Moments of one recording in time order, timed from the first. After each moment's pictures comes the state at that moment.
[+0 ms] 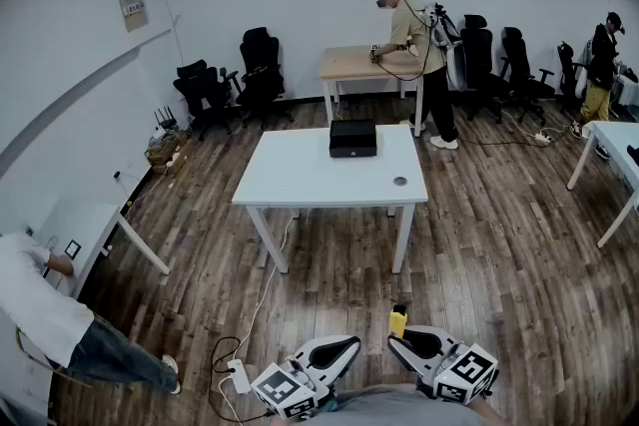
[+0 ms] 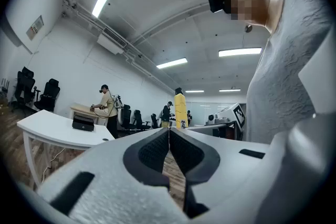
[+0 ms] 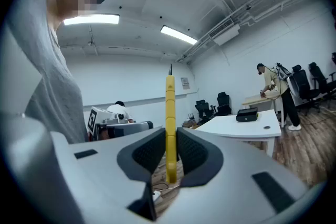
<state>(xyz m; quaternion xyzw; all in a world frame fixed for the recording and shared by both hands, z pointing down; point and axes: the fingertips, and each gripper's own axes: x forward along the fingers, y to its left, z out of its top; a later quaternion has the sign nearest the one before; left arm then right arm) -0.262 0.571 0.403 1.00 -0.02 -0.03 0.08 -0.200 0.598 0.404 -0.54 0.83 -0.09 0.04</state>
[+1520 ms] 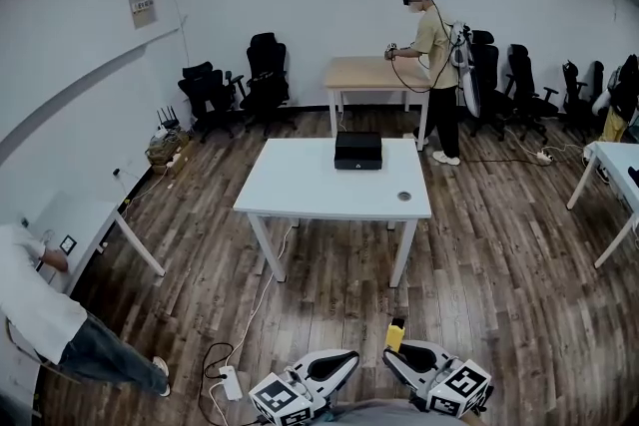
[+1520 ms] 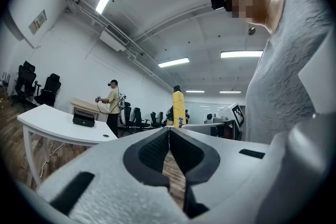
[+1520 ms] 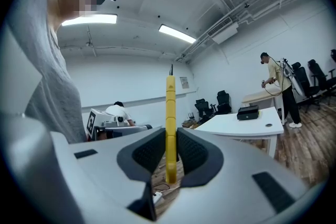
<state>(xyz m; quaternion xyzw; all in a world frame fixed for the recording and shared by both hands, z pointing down) -0.261 0.565 0.407 0.99 -0.01 -0.02 0.12 -0.204 0.581 0.412 -0.54 0.83 -0.11 0.04</state>
